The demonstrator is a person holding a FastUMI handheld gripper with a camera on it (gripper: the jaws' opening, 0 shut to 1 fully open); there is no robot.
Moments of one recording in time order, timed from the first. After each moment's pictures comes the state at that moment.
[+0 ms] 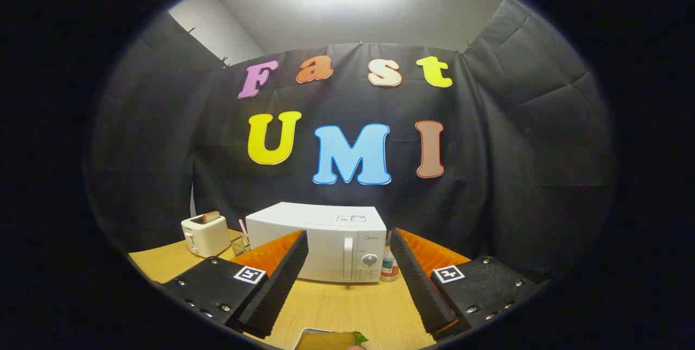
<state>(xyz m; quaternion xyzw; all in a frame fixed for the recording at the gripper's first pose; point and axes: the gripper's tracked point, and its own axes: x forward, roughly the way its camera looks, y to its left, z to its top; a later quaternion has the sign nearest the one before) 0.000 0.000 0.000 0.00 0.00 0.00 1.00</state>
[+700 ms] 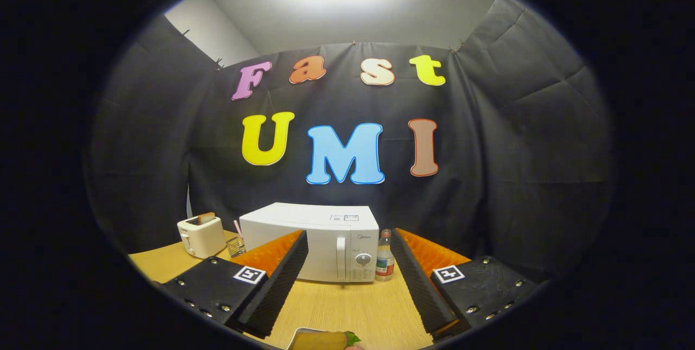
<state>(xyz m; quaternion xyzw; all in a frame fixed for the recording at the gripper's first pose) 0.001 -0.014 -0.005 0.01 0.00 -0.01 1.00</state>
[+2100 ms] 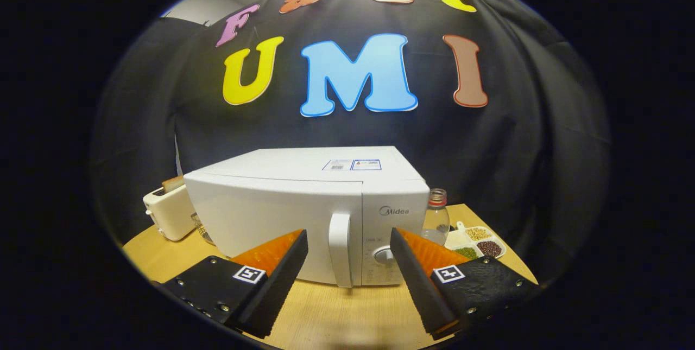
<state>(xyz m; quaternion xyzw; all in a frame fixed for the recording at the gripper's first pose) 0.223 -0.005 -0.159 0.03 0.17 0.05 0.98</state>
